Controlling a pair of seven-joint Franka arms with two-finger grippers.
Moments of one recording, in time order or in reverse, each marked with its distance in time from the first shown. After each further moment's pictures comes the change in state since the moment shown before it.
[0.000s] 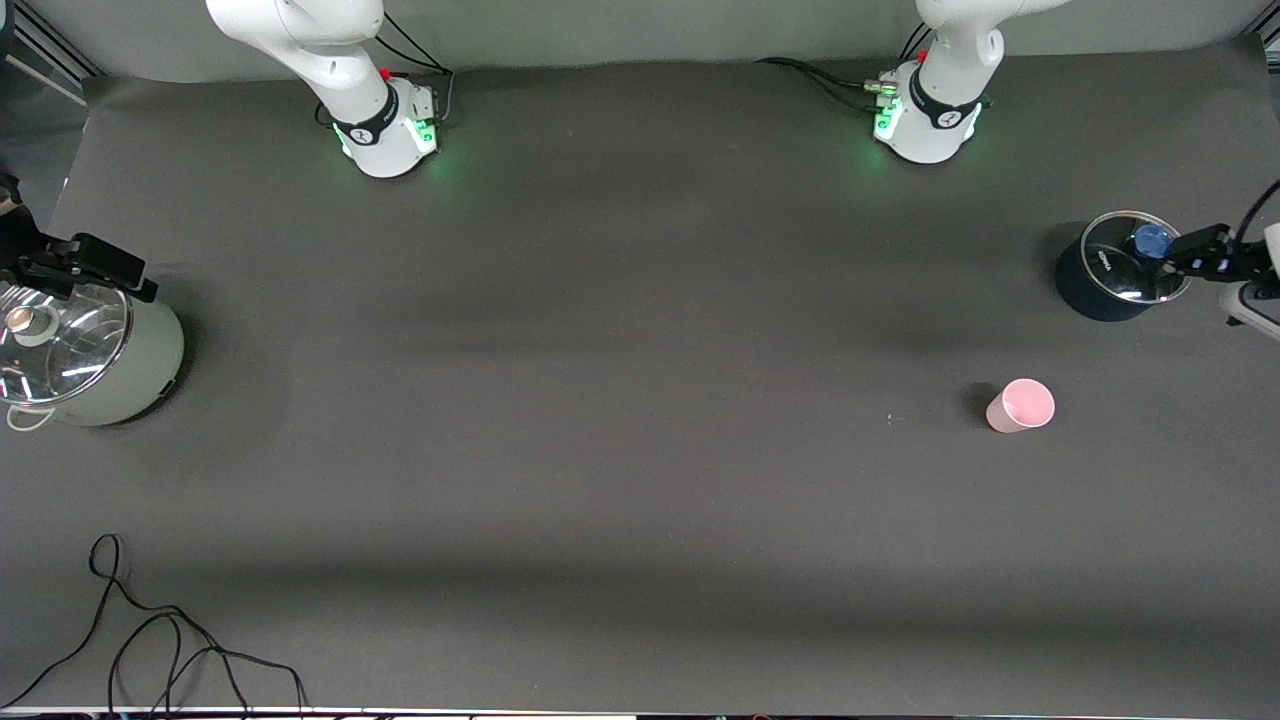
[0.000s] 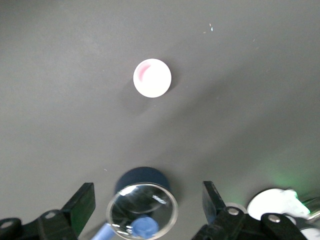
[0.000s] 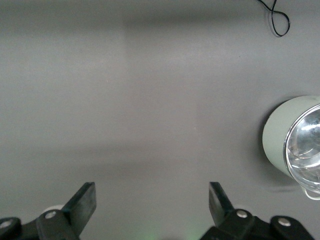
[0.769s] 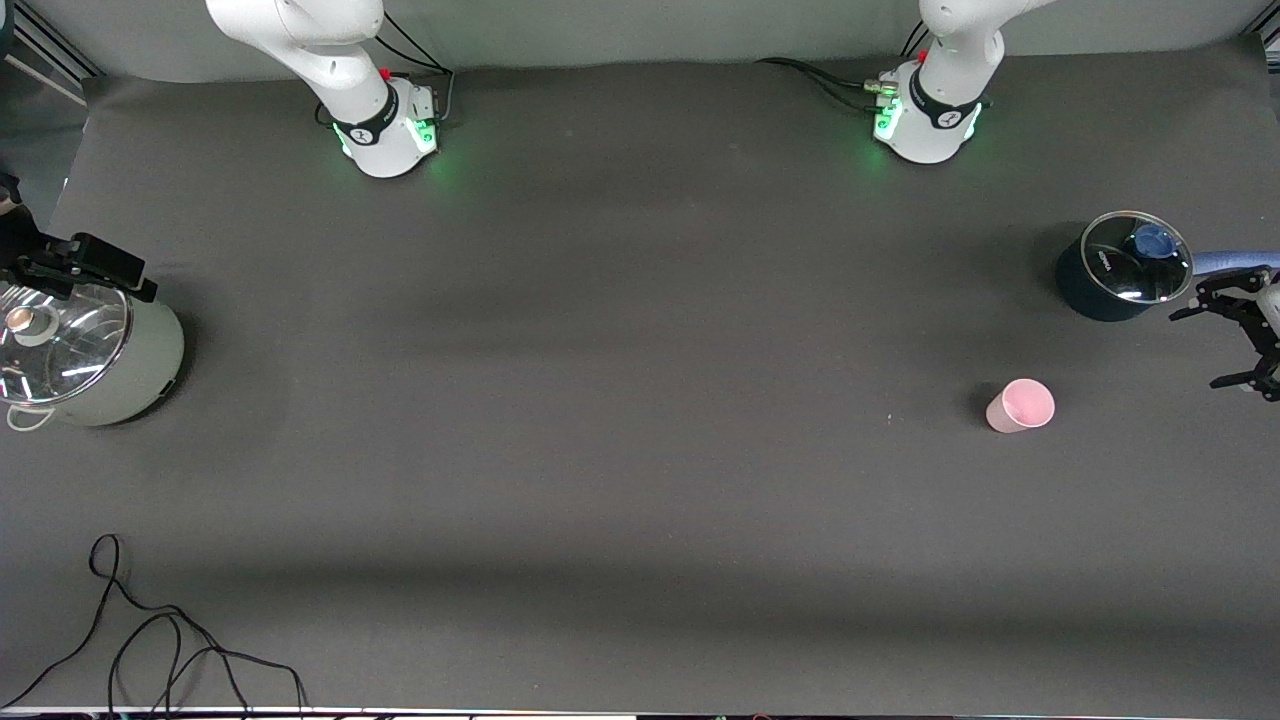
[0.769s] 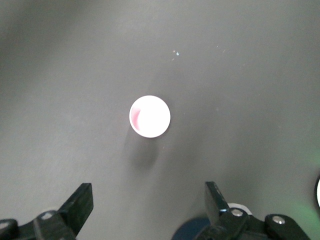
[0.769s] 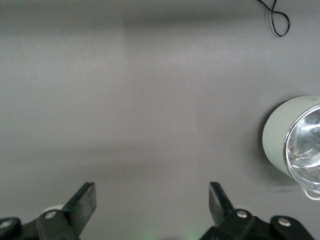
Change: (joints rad) left arm 0.175 0.162 -0.001 -0.006 -0.315 0.118 0.697; right arm 0.000 0.000 0.000 0.000 0.000 0.000 0.000
